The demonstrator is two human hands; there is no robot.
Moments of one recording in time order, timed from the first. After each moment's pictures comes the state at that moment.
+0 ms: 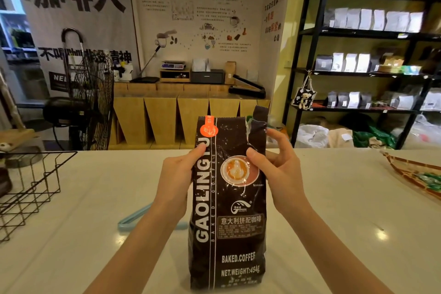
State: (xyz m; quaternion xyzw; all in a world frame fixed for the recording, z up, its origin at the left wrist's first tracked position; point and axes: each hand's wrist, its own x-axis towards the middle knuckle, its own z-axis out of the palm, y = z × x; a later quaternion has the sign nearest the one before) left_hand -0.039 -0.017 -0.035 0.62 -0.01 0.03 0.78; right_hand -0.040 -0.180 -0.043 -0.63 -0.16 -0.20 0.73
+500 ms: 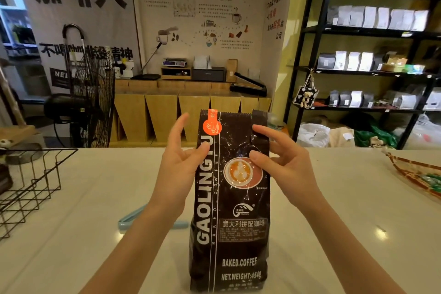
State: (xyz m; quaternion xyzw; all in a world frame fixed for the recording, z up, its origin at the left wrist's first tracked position) left_hand -0.046 -0.013 -0.026 0.62 -0.13 0.09 0.76; right_hand -0.039 -0.195 -0.033 -0.69 -0.23 -0.18 0.66
